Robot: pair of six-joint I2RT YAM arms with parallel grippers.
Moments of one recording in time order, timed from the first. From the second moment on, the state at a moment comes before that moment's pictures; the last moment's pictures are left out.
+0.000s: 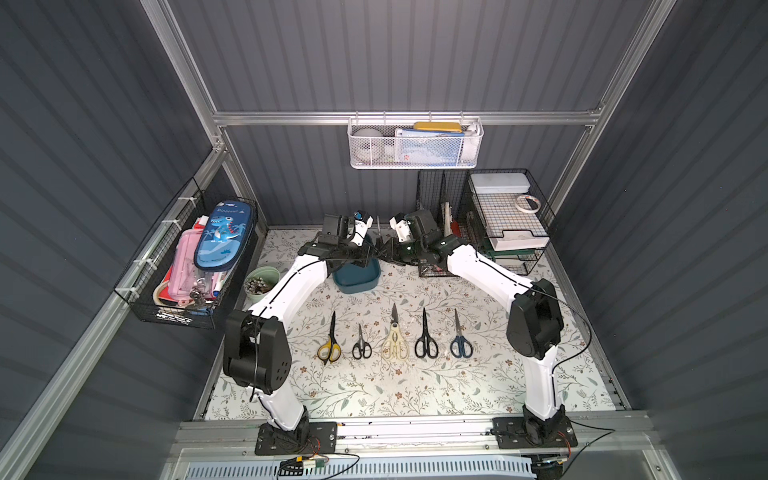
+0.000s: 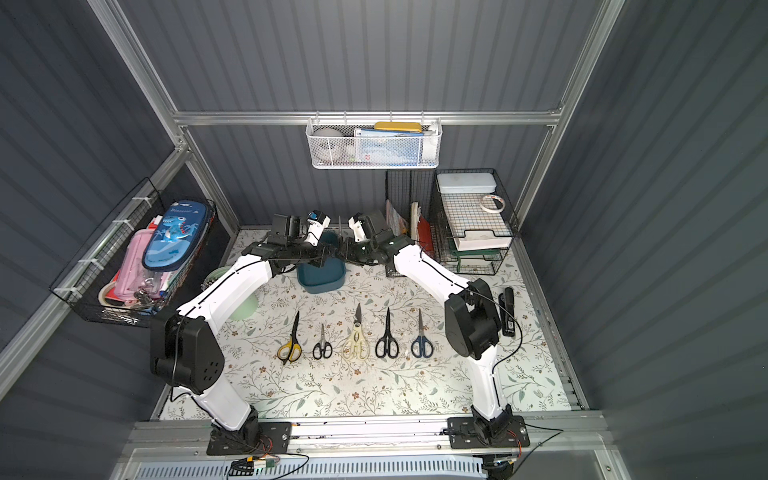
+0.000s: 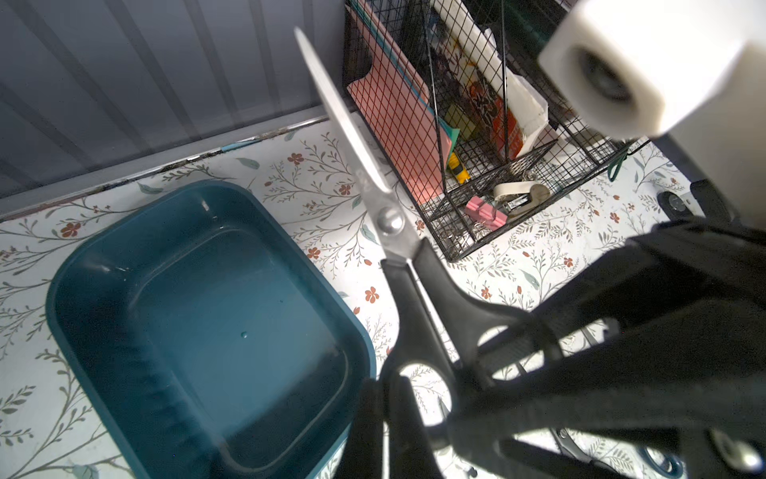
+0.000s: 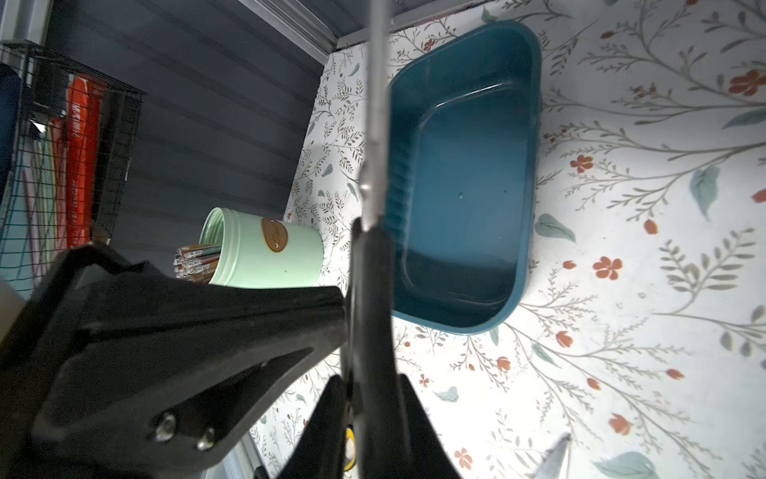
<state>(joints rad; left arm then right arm) -0.33 1.72 1.47 -0.47 0.33 0.08 0.60 2.07 1.84 -0.41 -0.43 0.66</state>
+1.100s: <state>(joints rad) -0.16 1.66 1.67 -0.62 0.11 -0.22 1.10 2.14 1.71 -0.14 -0.13 0.99</state>
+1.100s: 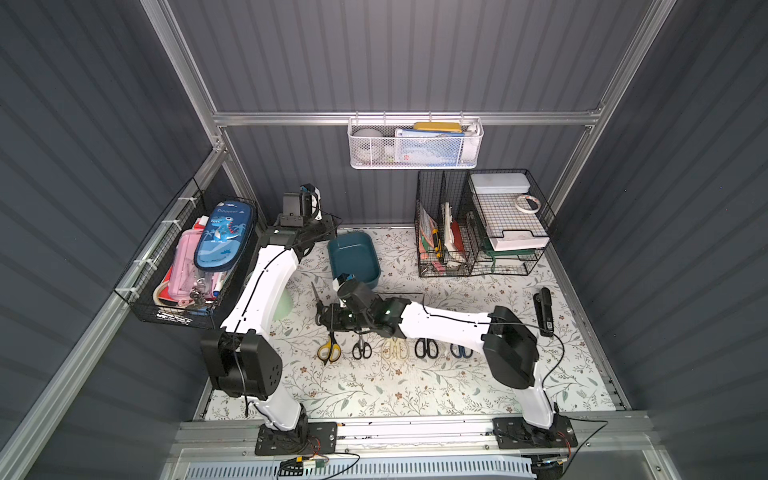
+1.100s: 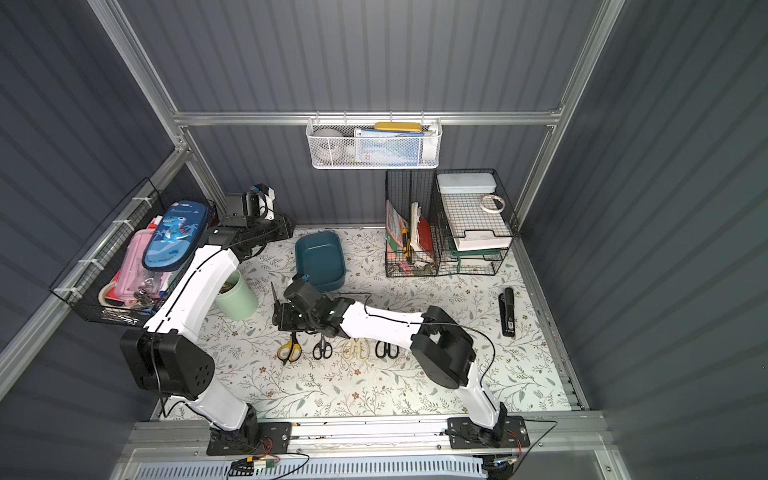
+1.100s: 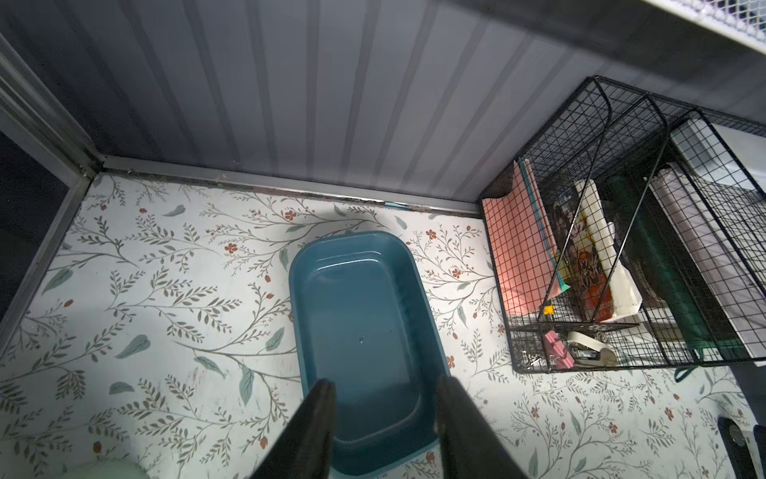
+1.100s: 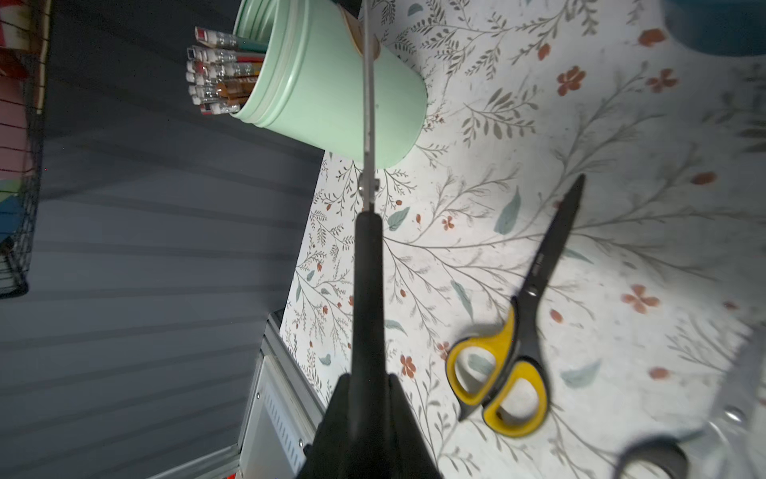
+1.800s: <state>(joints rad) -0.16 1.61 1.65 -0.70 0.12 -0.24 1.19 2.45 1.98 -0.13 0.01 1.29</state>
